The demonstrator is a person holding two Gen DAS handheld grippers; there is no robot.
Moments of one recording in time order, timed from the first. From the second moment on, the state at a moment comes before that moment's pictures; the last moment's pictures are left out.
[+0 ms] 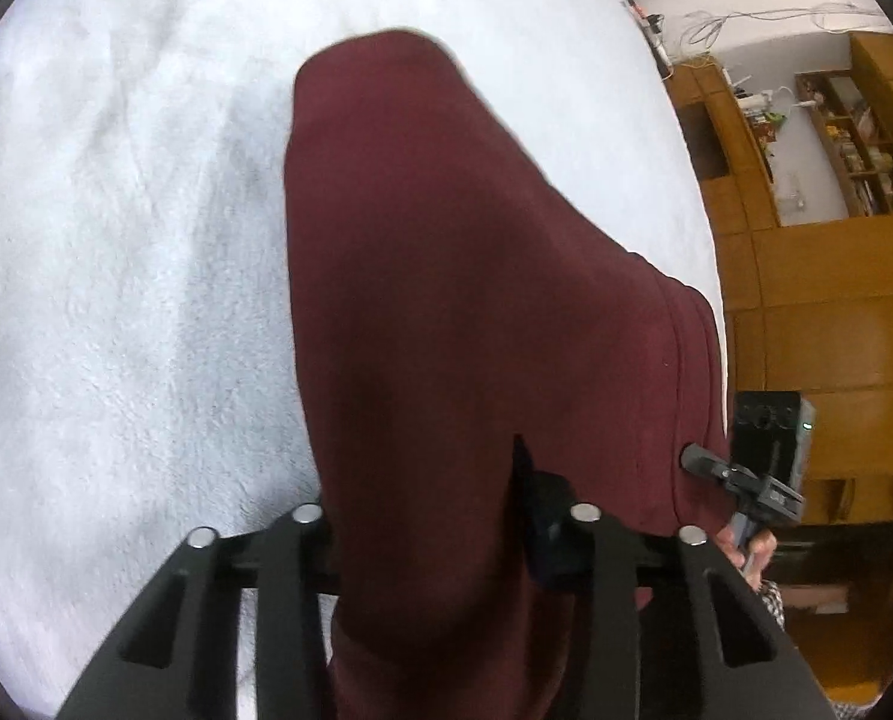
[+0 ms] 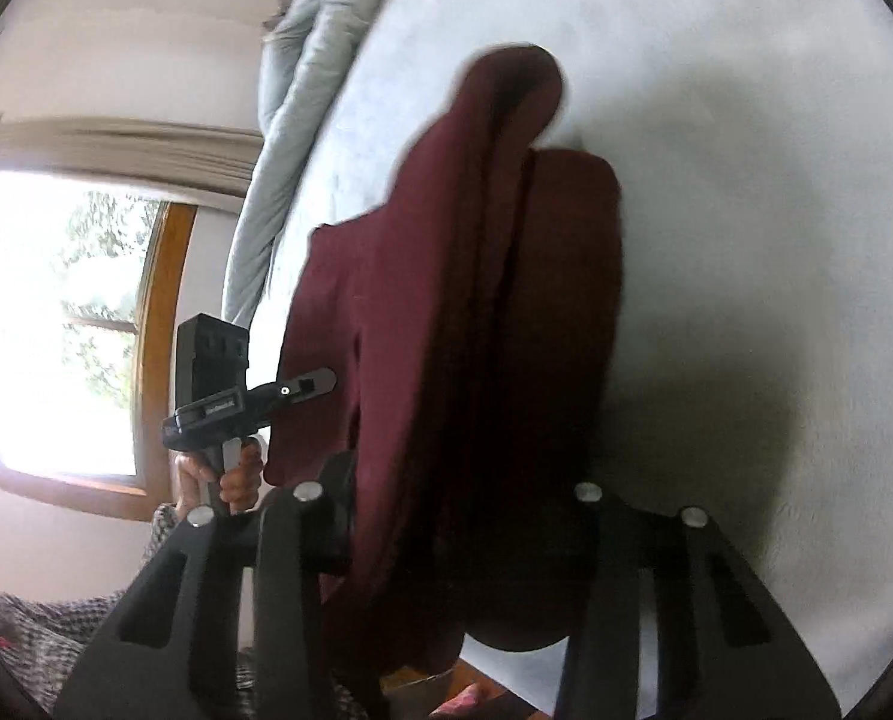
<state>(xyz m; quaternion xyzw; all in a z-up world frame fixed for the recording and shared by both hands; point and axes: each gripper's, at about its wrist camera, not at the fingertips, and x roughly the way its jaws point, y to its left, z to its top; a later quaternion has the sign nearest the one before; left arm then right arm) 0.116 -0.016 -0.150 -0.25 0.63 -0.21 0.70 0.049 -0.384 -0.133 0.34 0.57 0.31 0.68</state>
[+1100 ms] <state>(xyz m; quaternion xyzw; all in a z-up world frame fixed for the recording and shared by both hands) 0.273 -0.062 -0.147 -0.19 0.60 -0.16 0.76 0.170 -0.385 -0.139 0.31 0.57 0.21 0.73</state>
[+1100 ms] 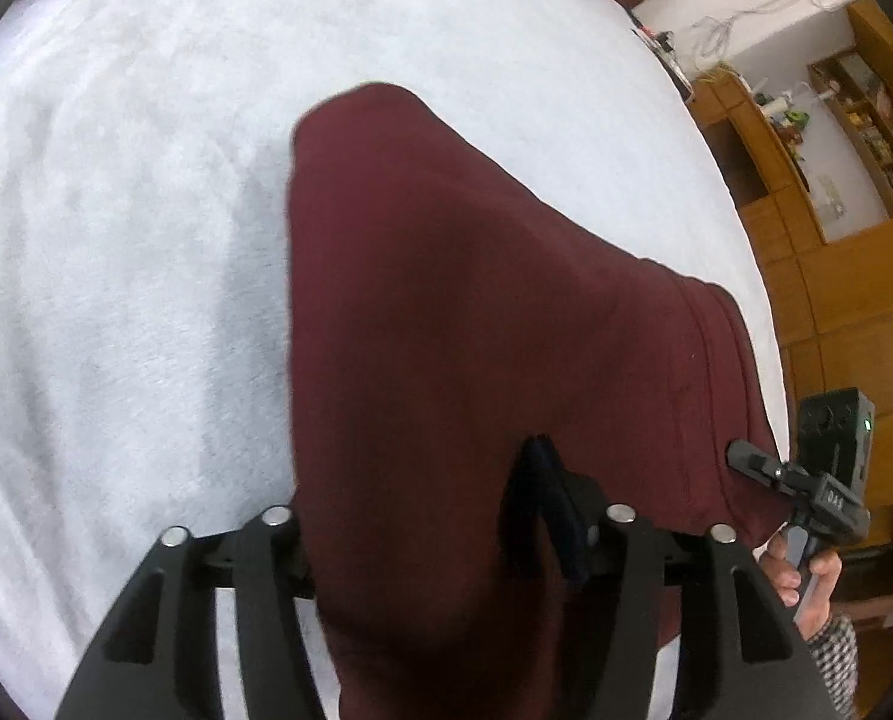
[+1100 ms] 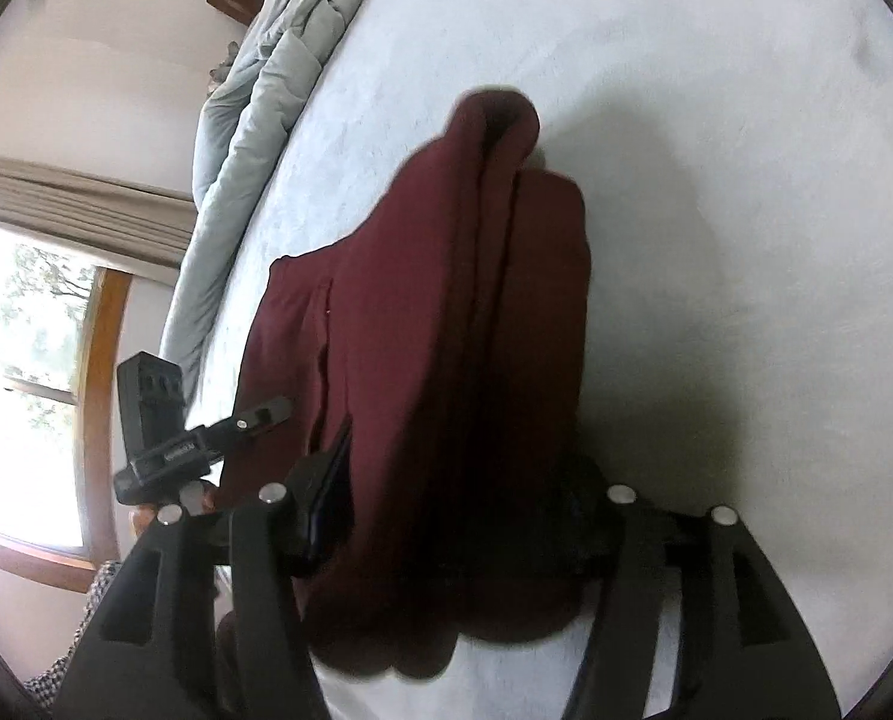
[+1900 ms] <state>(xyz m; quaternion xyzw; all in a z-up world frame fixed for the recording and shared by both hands) 0.176 -0.079 -0.110 -0.09 0.53 -0.12 0.84 0.118 -0.332 -0.090 0.13 0.53 0.15 0.82</state>
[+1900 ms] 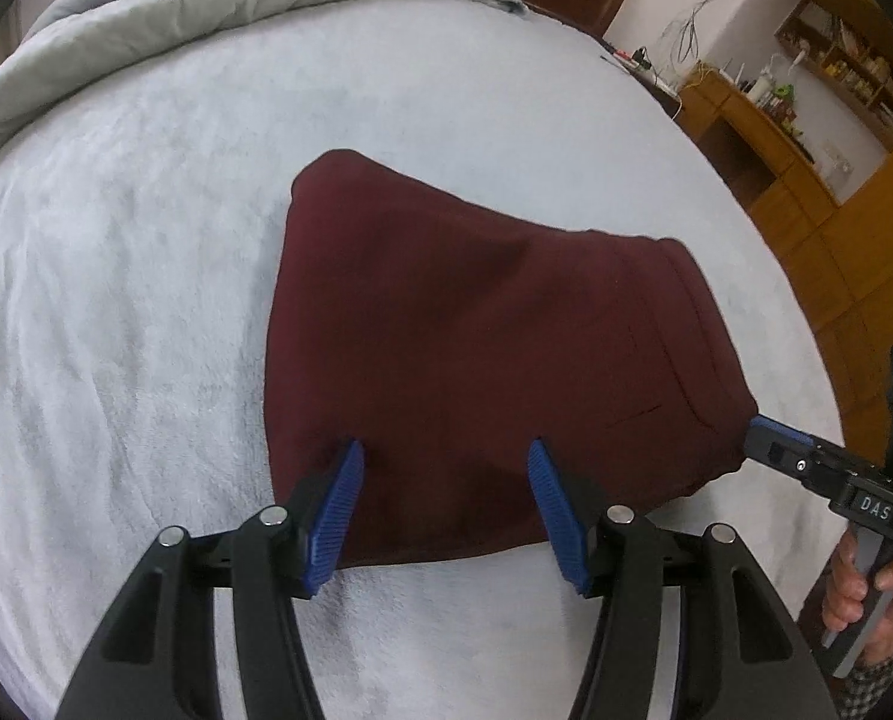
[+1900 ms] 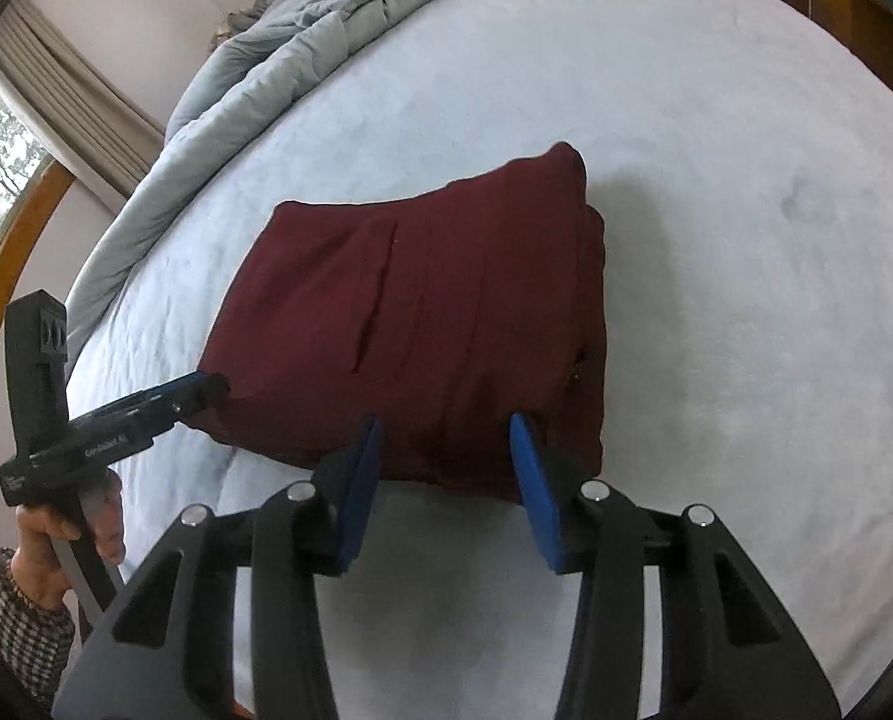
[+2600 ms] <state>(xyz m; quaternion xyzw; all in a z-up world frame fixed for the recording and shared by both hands) 0.105 -0.062 -0.034 -0.06 0.51 -0.07 0.86 0.045 -0.304 -0.010 0.07 0.51 0.10 0.85</state>
